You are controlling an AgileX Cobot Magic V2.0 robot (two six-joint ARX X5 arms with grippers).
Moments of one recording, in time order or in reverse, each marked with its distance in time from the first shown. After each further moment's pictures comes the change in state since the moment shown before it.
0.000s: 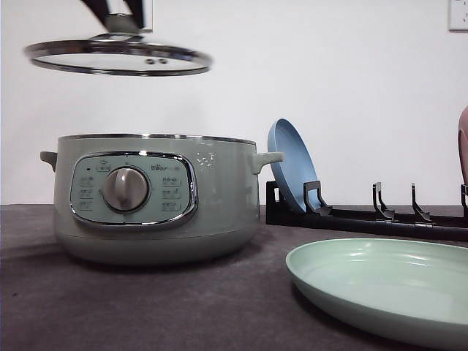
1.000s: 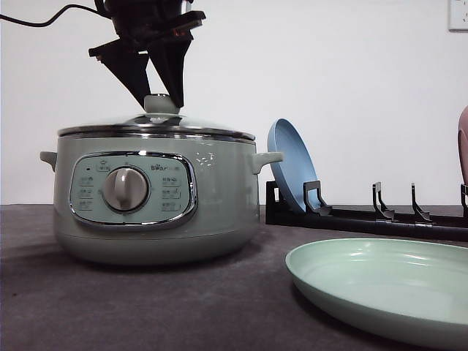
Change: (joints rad) left_arx -0.143 0.060 -0.276 0.131 0.084 0.005; right_arx 0.000 0.000 0.000 0.000 0.000 0.000
